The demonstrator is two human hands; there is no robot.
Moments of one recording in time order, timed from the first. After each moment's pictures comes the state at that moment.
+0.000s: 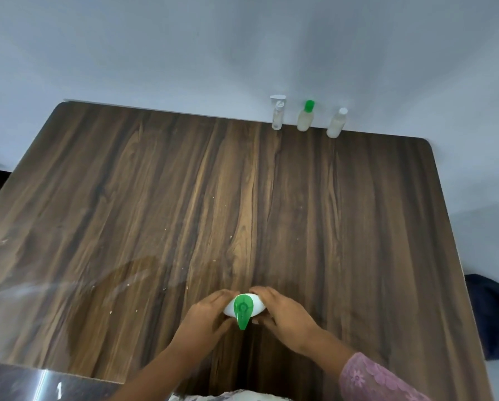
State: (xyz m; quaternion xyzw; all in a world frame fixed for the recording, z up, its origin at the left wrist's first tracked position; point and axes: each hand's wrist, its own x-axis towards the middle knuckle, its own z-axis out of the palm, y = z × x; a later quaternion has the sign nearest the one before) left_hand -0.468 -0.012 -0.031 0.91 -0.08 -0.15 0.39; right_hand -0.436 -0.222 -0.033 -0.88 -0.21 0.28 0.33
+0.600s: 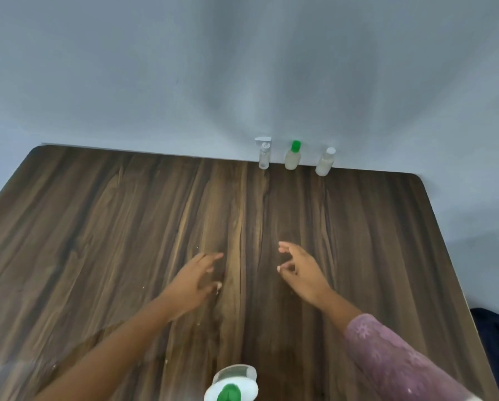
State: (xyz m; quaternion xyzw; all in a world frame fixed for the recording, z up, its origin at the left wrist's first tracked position) left_hand -0.289 0.010 -0.027 0.90 -0.09 -0.21 0.37; right_hand -0.263 -0.260 -0.037 -0.90 -0.05 0.17 0.40
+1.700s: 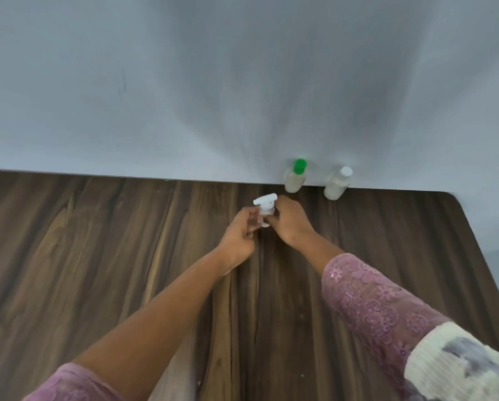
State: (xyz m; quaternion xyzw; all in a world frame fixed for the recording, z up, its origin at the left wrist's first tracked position) left_hand -0.057 -0.100 -0.084 0.78 0.05 -0.19 0.59; right_hand -0.022 -0.235 -0.072 -0.92 -0.03 0.09 0.37
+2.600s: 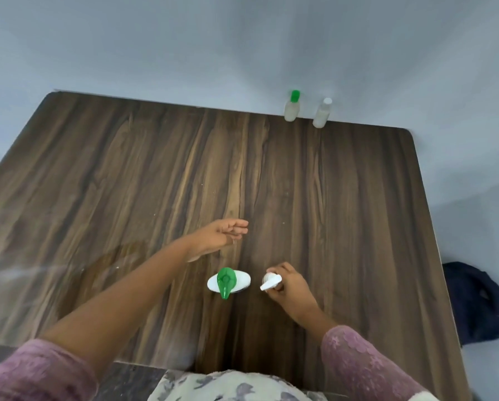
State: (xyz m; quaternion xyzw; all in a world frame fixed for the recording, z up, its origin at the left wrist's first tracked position) left_hand -0.344 -0.042 0.000 0.76 0.01 -0.41 0.50; right_hand -0.436 -0.260 -0.063 -0.90 -0.05 0.21 0.38
